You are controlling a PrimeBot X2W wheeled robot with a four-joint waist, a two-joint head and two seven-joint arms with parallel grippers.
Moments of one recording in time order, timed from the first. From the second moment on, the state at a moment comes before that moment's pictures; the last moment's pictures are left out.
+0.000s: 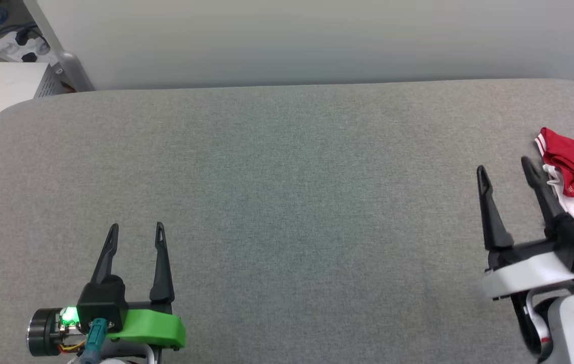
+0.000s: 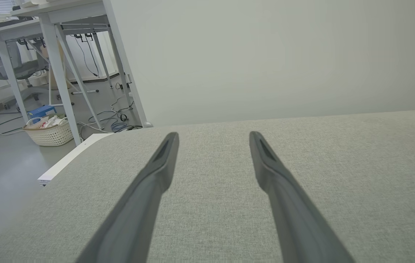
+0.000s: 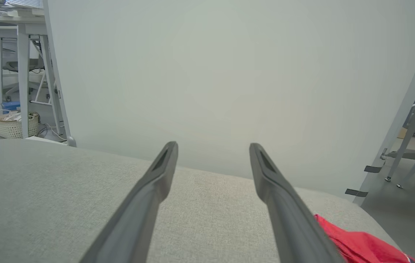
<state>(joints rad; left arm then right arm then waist) 0.04 0.11 -0.04 0.00 -0.05 0.07 -0.26 -0.16 -0.19 0.04 0.04 0.09 0.13 -0.26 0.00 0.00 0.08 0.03</state>
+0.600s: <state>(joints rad) 0.07 0.09 -0.03 0.01 -0.05 0.03 -0.26 0.07 -0.09 0.01 -0.04 0.08 0.13 -0.26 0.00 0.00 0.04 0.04</state>
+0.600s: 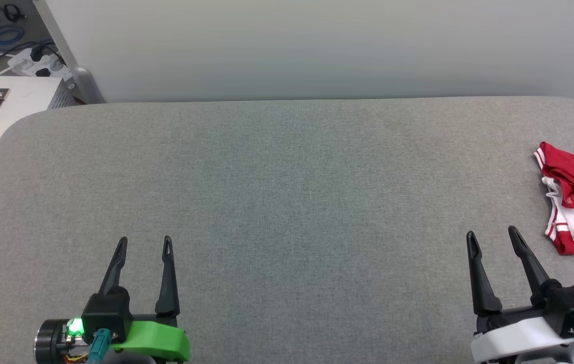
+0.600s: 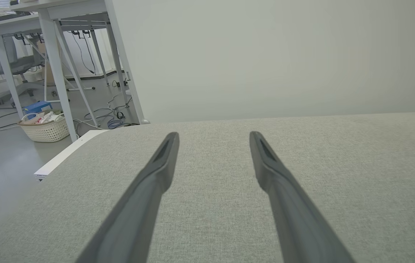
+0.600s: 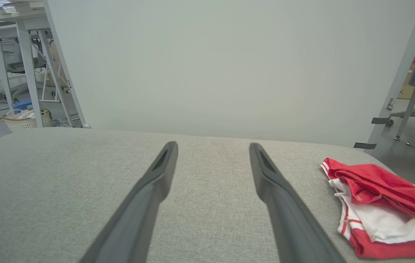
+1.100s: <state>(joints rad) 0.09 0.07 -0.03 0.01 -0.05 0.00 -0.26 0.15 -0.07 0.01 -0.09 0.10 0.13 -0.26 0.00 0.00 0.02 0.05</state>
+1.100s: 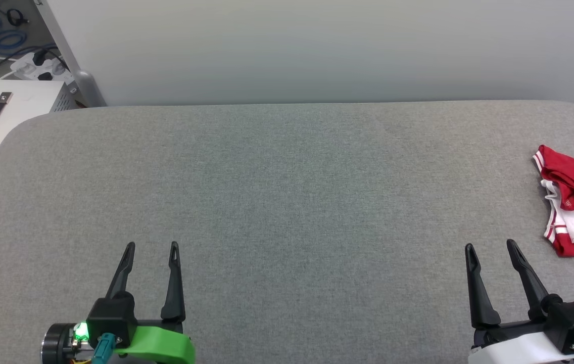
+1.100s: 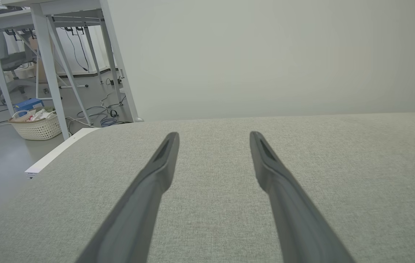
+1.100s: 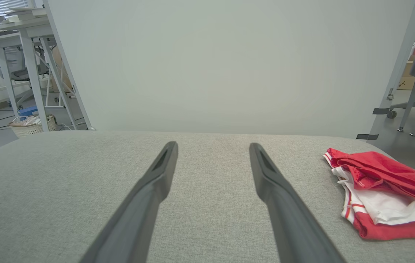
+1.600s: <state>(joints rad) 0.10 0.07 -0.01 0.01 -0.05 -0.01 -0.26 0.15 -0.06 0.00 -0.11 0.12 0.13 -0.26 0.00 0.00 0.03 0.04</state>
